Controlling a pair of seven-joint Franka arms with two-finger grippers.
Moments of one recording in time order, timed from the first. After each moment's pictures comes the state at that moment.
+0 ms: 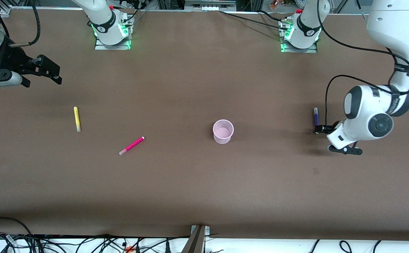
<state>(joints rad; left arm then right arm) 0.01 0.48 0.02 -1.95 0.08 2.22 0.10 0.19 0.00 -0.08 -1.57 0.03 1.60 0.02</state>
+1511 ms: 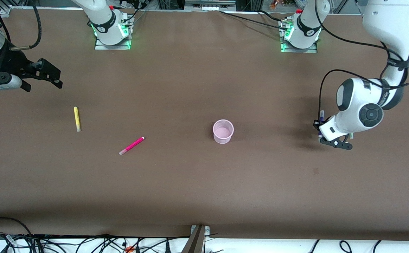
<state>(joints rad) 0.01 0.40 -0.02 -1.95 0.07 2.14 0.22 0.19 0.01 -0.08 -1.57 0.04 1.64 0.02</state>
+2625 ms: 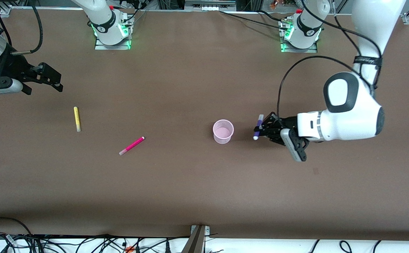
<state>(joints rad) -0.07 0.51 -0.22 -1.55 -0.79 2.01 0.83 0.19 0.02 -0.08 -1.57 0.04 1.65 0.02</state>
